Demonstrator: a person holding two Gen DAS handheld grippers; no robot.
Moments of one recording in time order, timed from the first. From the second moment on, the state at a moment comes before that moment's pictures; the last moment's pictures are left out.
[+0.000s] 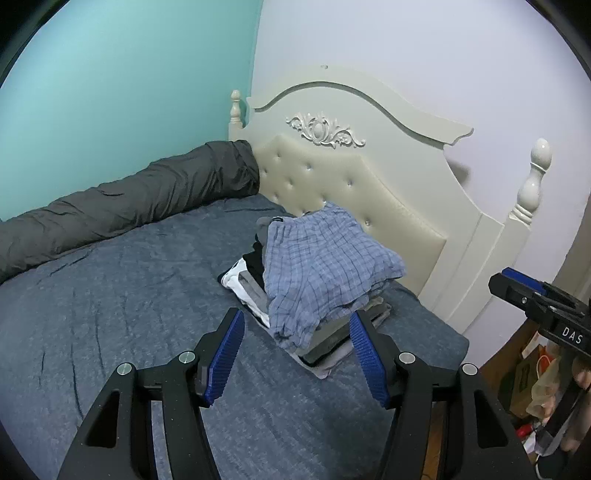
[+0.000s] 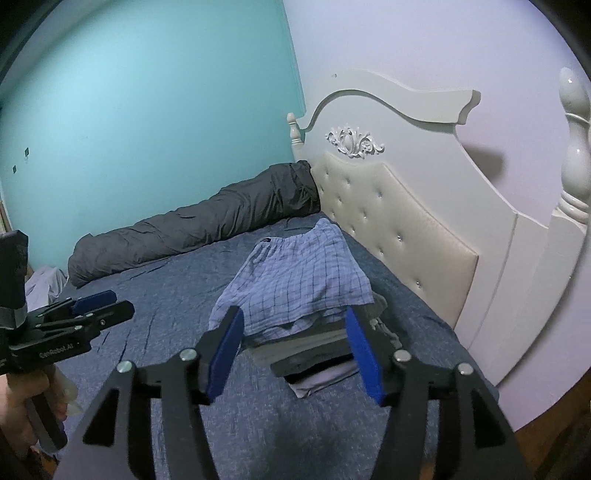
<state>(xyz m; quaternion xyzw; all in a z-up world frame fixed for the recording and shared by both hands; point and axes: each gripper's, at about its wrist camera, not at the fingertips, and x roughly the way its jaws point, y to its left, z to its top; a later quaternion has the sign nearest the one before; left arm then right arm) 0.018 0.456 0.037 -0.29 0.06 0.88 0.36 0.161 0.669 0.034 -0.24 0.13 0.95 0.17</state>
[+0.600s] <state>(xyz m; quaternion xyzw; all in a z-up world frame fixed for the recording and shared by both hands) 0.076 0.402 0.036 -0.26 0.05 0.89 0.36 0.211 0.620 0.024 -0.24 0.15 0.94 0.20</state>
